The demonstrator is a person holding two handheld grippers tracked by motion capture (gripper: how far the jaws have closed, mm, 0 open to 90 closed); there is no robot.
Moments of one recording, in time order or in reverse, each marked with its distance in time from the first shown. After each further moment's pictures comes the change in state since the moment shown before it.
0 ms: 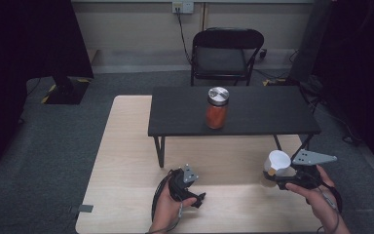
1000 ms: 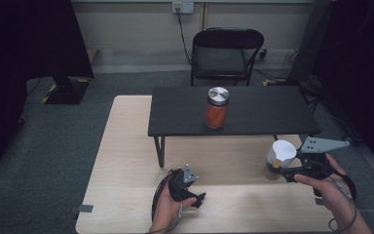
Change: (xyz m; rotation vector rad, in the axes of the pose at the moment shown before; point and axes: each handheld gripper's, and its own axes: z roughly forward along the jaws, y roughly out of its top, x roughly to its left) left arm 0.000 0.000 0.000 0.000 0.001 0.000; right arm -0.008 0.051 -0.027 -0.007 0.076 -0.025
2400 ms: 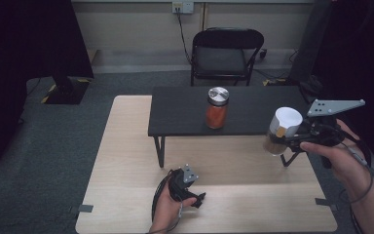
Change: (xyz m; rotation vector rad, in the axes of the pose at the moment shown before) left arm 0.000 0.000 0.000 -0.001 0.000 -0.001; right arm -0.003 0.099 -0.023 0.006 -0.024 -0.044
